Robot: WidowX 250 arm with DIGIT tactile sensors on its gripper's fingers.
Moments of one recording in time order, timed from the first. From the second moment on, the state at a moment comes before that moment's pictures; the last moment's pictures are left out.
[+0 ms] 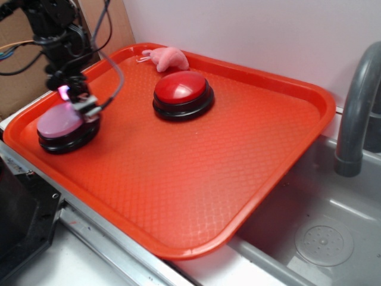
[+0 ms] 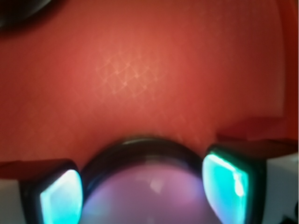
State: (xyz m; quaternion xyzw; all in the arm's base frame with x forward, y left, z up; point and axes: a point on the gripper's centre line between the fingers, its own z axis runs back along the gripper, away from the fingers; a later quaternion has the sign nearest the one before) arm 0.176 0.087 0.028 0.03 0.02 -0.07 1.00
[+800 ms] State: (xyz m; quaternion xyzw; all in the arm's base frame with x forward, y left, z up) arm 0.143 0.078 0.116 0.01 0.01 -0.06 1.00
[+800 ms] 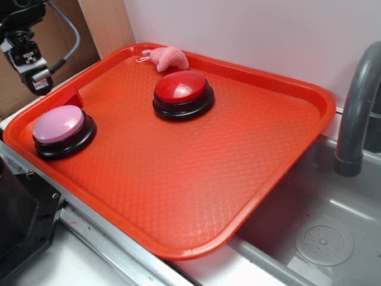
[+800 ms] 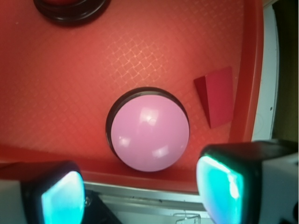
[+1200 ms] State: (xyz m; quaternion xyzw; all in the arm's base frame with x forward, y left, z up) arm 0.145 0.081 0.124 0.01 0.03 -0.06 1.00
